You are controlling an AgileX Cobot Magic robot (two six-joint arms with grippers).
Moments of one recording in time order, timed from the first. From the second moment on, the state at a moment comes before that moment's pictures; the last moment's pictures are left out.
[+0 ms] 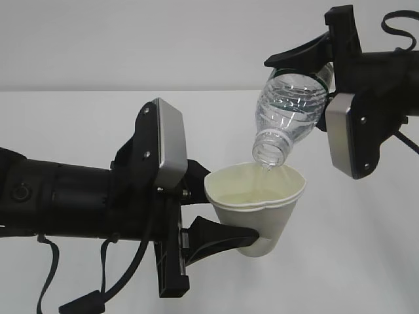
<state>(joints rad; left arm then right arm) -0.70 1.63 -0.69 1.07 -0.74 -0.55 0.19 1.44 -0.82 -1.31 -0.63 -0.68</state>
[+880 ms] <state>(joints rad) -0.70 1.63 -0.69 1.07 -0.73 -0.55 0.19 1.44 -0.82 -1.30 -0.63 -0.68</state>
